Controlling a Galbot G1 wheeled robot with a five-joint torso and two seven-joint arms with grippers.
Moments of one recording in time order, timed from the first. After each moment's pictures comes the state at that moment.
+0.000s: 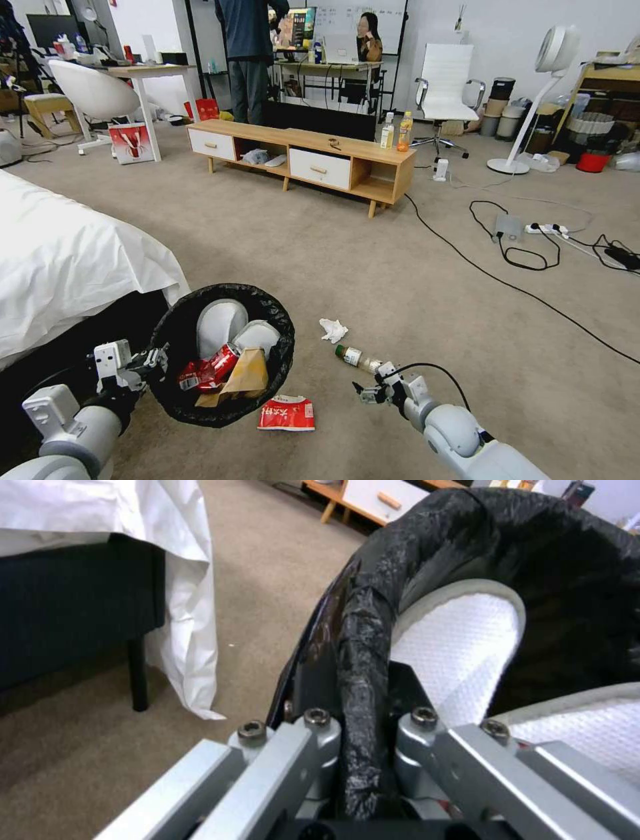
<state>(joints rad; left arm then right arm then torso) 1.49 -1.40 -0.93 -2.30 -0.60 0.65 0.07 -0.96 1.01 -0.03 1.48 0.43 -0.25 -0.05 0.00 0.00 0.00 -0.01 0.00</state>
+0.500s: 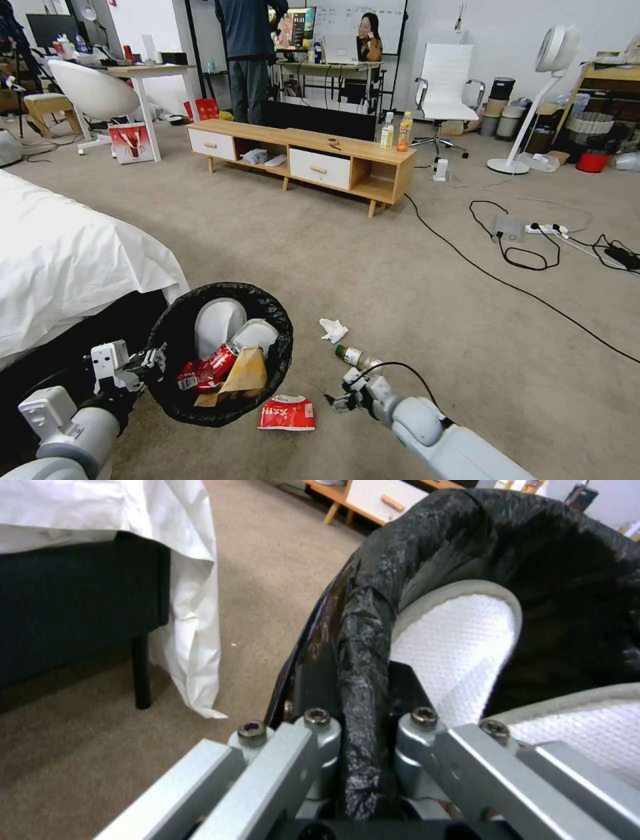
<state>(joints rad) 1.49 -1.42 -0.93 -2.31 -0.60 0.64 0.06 -0.79 1.09 -0.27 1.33 0.32 -0.26 -0.13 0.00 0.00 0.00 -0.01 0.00</state>
